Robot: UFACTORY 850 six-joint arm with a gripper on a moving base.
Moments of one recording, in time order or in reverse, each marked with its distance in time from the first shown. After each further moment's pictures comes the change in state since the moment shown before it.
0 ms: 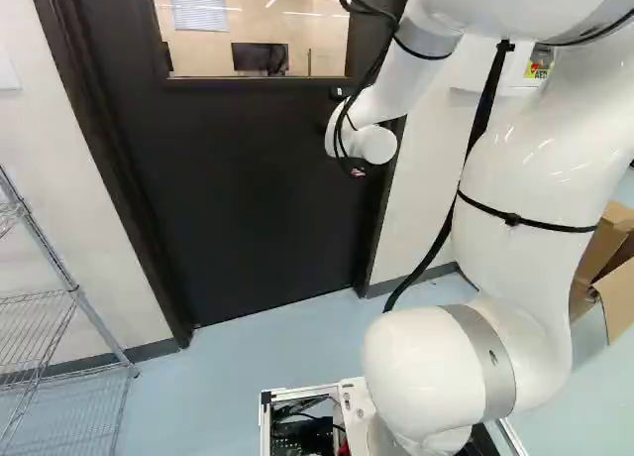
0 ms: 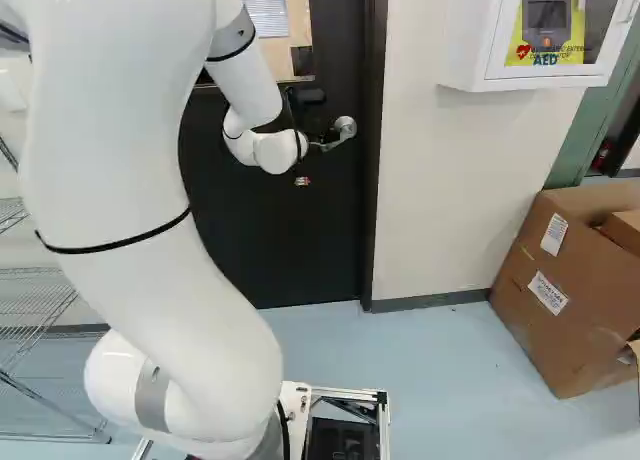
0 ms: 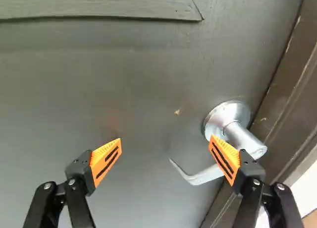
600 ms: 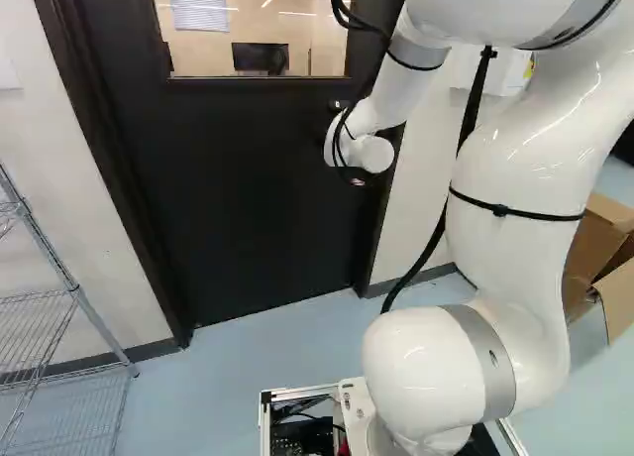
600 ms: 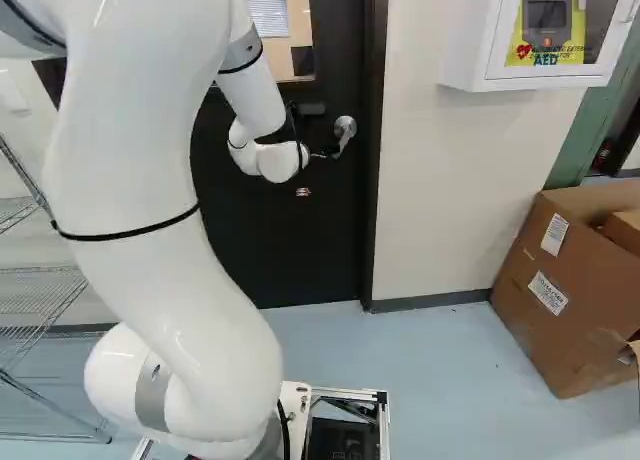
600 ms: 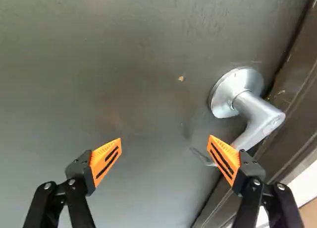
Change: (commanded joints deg) arm 0.0 -3.2 0.5 0.0 0.0 0.0
